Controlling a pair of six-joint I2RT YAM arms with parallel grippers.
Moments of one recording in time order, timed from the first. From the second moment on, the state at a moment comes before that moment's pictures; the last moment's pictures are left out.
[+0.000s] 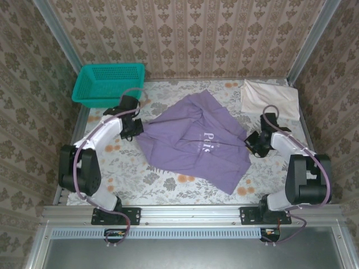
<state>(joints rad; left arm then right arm) -0.29 1.56 1.13 -0.79 -0.08 -0.48 -0.11 1.45 0.81 -0.61 -0.19 0.80</state>
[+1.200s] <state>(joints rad) -0.51 2.40 2.12 -0.94 0.10 -0.29 0.23 2.18 1.67 -0.66 -0.27 0.62</state>
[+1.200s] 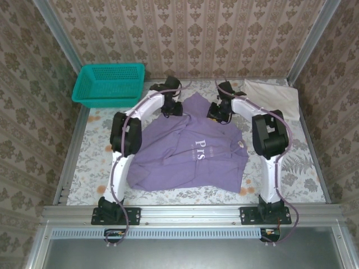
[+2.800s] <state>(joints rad) -0.45 1.89 1.91 -1.04 -0.07 -0.36 -0.07 1.47 1.28 -0.84 -0.27 0.55</state>
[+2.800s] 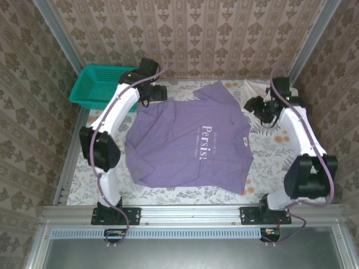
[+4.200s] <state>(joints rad) -0.60 1.65 1.04 -1.04 0.03 -0.55 0.11 1.43 0.70 -0.72 -0.19 0.60</state>
